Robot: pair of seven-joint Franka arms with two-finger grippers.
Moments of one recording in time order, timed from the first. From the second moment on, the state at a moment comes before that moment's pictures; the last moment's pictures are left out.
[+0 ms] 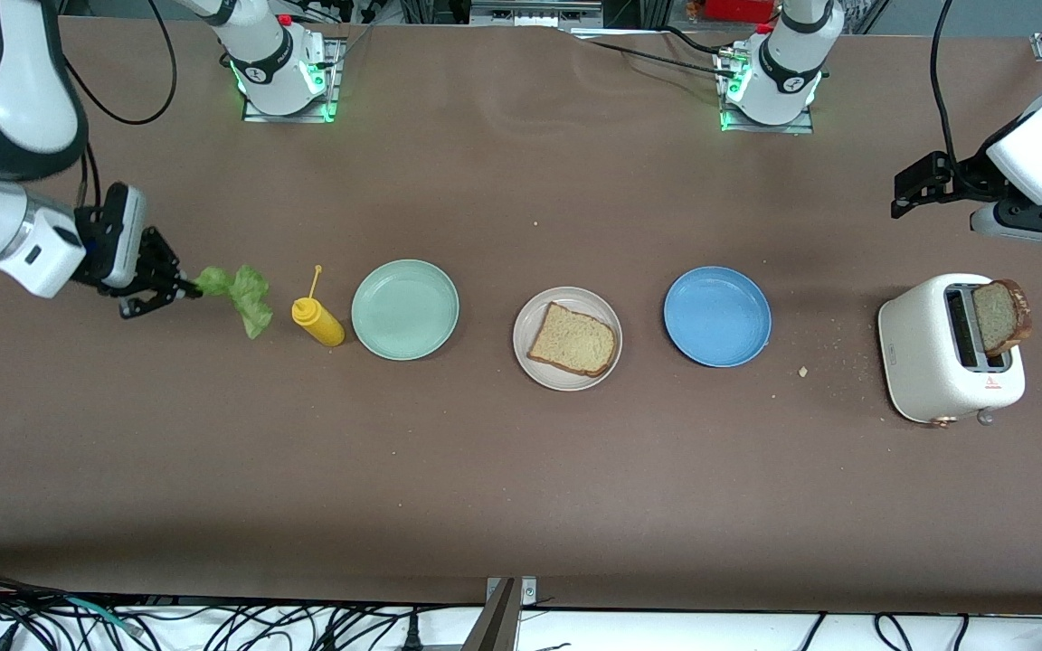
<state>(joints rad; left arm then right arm) 0.00 -0.01 -0.05 -1.61 -0.02 1.52 0.09 0.35 0.07 -0.38 -1.93 0.44 1.93 -1.79</state>
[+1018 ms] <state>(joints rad) 0.00 -0.01 -0.05 -1.61 -0.02 1.53 0.09 0.87 0.49 -0.34 -1.51 0.67 2.14 -0.59</state>
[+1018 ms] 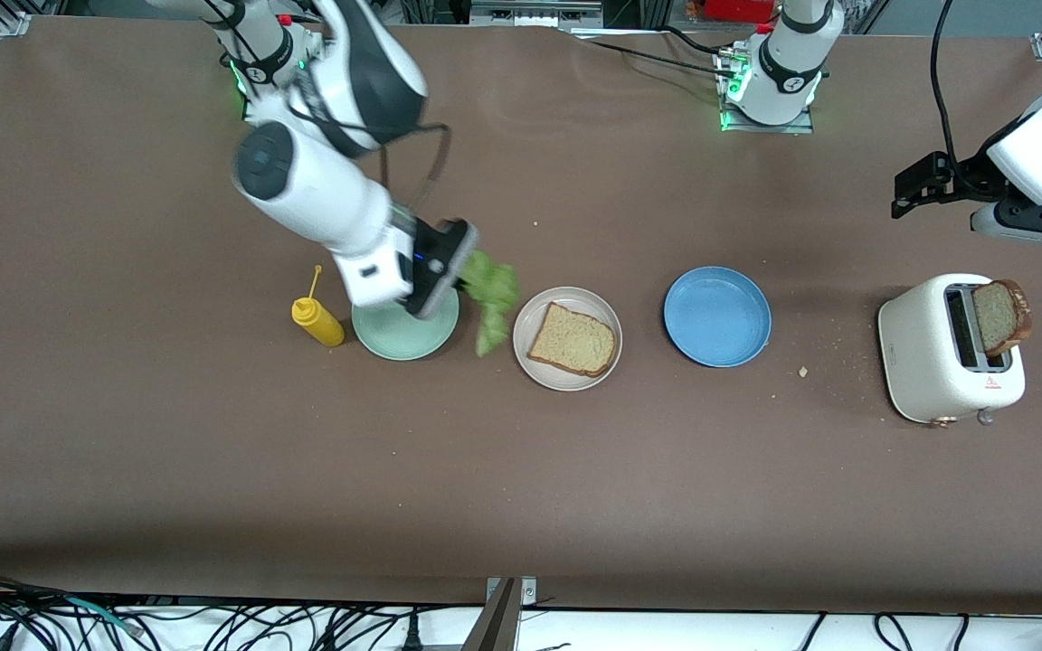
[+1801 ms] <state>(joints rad) 0.00 -0.01 -0.05 -1.61 -0.02 1.53 0.09 1.03 0.84 -0.34 -1.37 1.02 2.59 -0.44</state>
